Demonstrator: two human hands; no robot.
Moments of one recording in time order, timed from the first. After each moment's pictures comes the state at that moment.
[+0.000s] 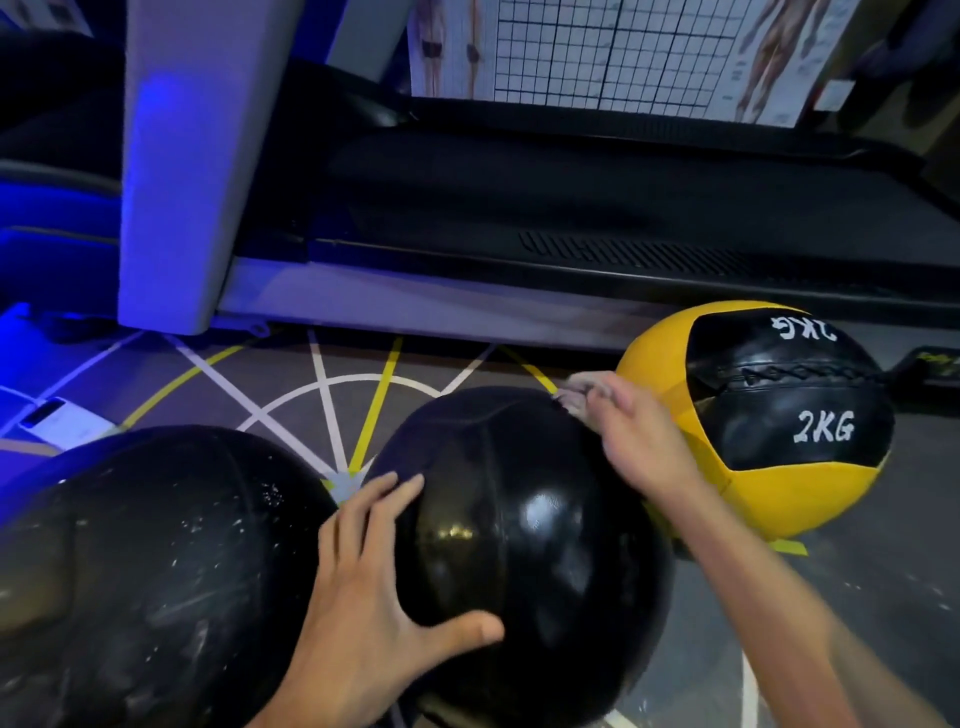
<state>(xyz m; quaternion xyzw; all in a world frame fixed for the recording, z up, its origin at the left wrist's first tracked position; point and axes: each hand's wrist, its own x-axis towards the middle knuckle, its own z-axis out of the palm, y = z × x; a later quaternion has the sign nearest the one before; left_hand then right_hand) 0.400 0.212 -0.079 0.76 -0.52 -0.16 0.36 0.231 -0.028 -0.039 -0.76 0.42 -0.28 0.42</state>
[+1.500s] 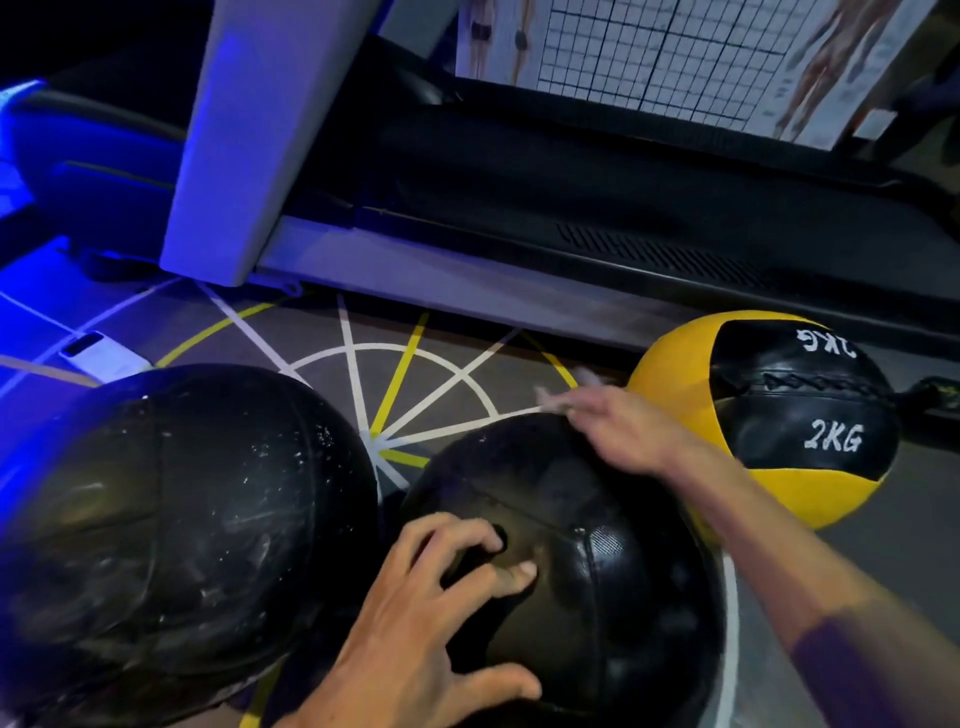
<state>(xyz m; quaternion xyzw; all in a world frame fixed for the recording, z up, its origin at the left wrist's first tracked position) 0.376 0.253 -0.085 0.63 -0.68 -0.06 0.37 0.254 -0.010 -0.016 -0.90 0.30 0.00 0.32</state>
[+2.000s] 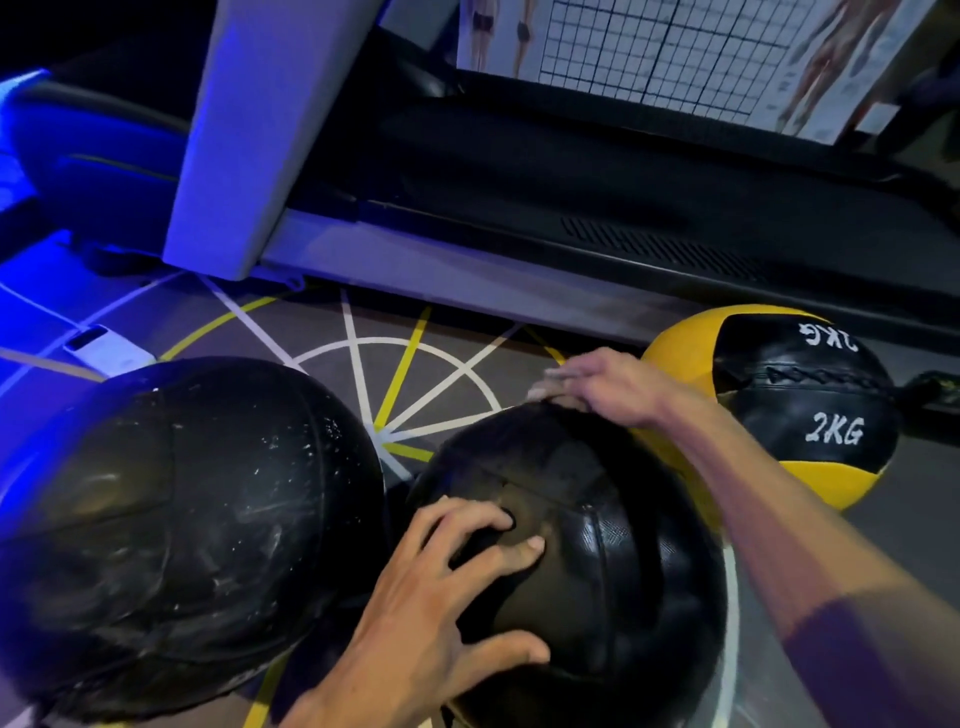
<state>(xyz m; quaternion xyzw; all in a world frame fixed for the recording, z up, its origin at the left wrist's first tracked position) 0.376 0.247 -0.092 0.63 -0.66 -0.06 0.40 0.285 -0.016 0.015 -0.88 0.37 0.05 0.30</state>
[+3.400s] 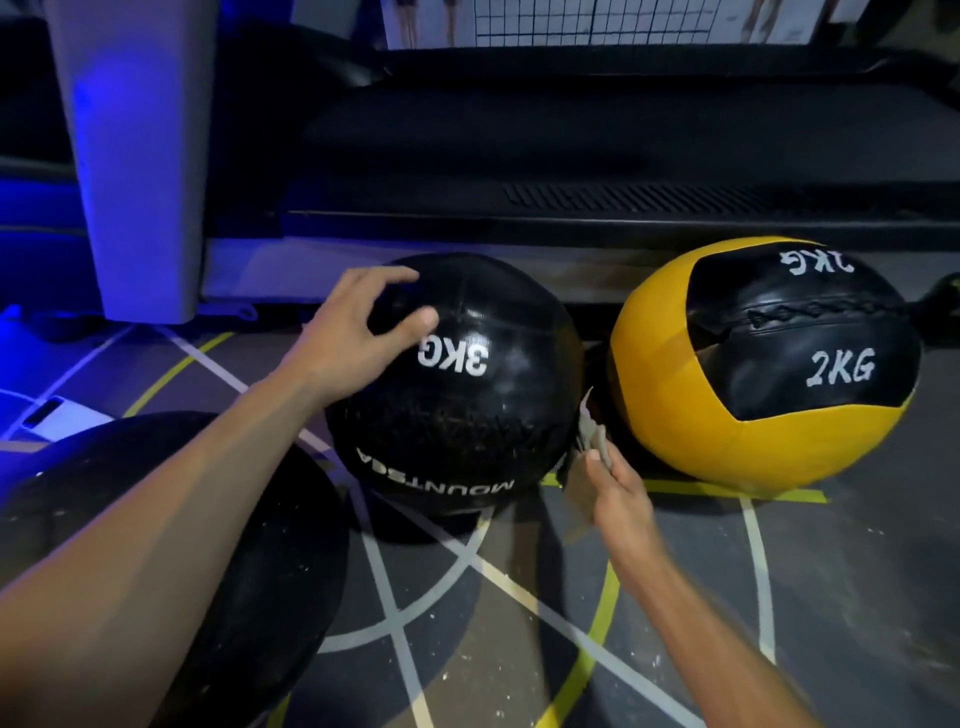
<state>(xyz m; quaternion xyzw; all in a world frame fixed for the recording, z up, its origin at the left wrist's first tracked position) 0.508 0.050 -0.029 0.74 -0.57 -0.16 0.32 0.207 0.025 -0.157 -0.51 0.50 -0.35 0.61</state>
